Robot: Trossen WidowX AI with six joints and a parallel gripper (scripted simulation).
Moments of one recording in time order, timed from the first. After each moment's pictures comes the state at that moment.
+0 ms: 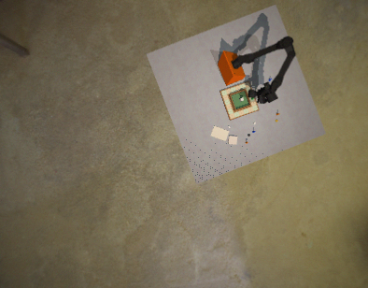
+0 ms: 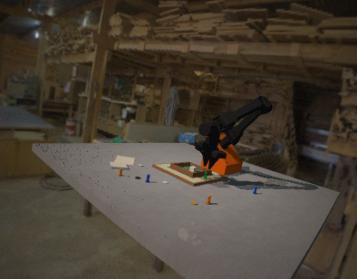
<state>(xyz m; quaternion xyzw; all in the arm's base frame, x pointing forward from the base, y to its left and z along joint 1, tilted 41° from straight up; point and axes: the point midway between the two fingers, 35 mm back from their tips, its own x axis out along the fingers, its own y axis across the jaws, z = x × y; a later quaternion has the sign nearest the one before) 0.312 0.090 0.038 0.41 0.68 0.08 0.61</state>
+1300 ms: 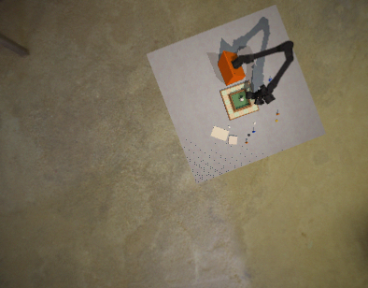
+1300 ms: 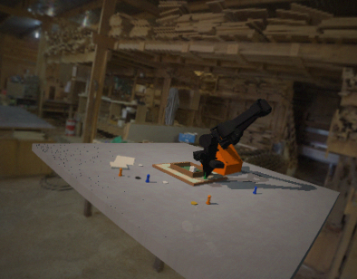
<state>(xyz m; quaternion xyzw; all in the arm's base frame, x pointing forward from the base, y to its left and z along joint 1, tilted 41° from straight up) 0.313 0.121 0.004 0.41 0.68 0.08 0.60</state>
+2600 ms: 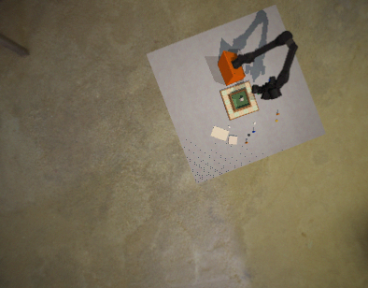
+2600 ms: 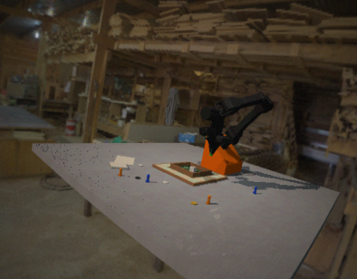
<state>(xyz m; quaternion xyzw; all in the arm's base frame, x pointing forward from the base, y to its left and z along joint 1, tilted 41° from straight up) 0.297 0.046 0.091 0.41 0.68 0.07 0.60</state>
